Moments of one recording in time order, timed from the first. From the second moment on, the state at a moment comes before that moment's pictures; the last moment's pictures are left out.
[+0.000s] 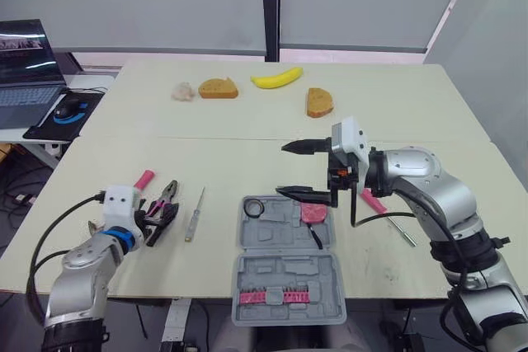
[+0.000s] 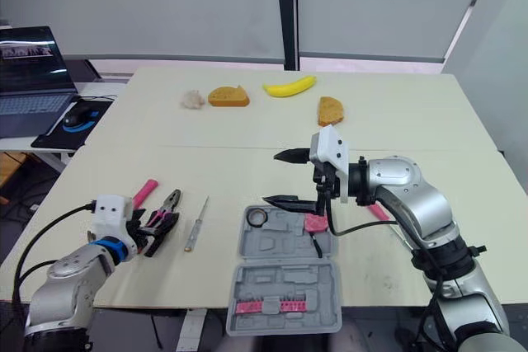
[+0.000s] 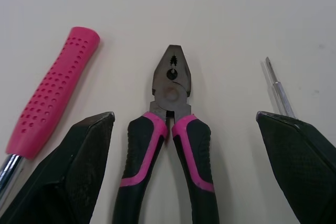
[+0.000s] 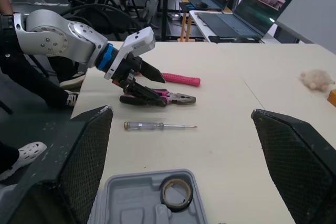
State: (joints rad) left arm -0.06 0.53 0.29 0.11 -0.27 0.45 -0.49; right arm -0.58 -0.52 0.22 -0.27 0.45 0.52 1.00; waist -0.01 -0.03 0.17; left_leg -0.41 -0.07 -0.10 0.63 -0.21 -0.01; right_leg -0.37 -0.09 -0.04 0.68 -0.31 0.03
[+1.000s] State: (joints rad) left arm -0.15 0.63 0.18 0.27 -0.17 0.41 -0.55; right arm -0.56 -0.53 0.21 -0.31 0.45 0.56 0.96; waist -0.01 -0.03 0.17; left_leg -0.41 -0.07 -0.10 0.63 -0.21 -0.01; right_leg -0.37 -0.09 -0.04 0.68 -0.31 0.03
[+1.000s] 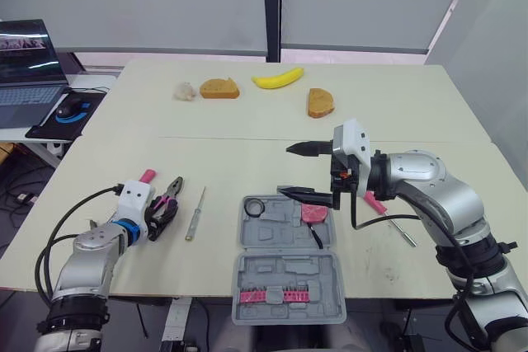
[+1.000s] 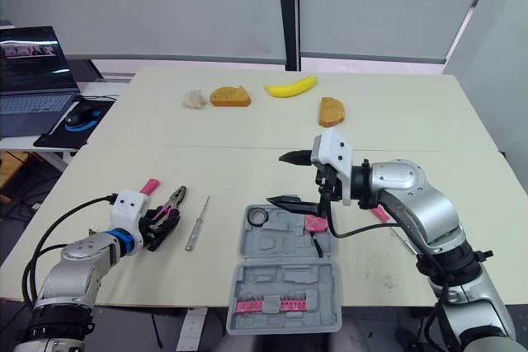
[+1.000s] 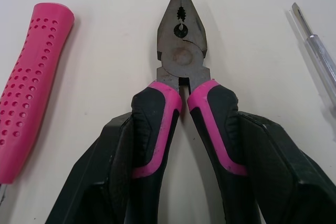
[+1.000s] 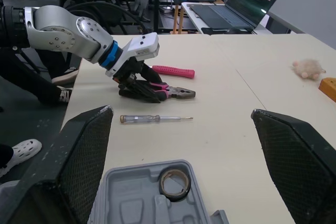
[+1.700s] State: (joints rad) left arm -0.44 1.03 -0.14 -0.29 -0.29 0.67 -1.11; right arm -0.47 -0.77 0.24 -0.36 0.35 0.52 1.07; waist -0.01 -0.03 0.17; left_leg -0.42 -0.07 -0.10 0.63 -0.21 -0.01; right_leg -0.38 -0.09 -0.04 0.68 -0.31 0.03
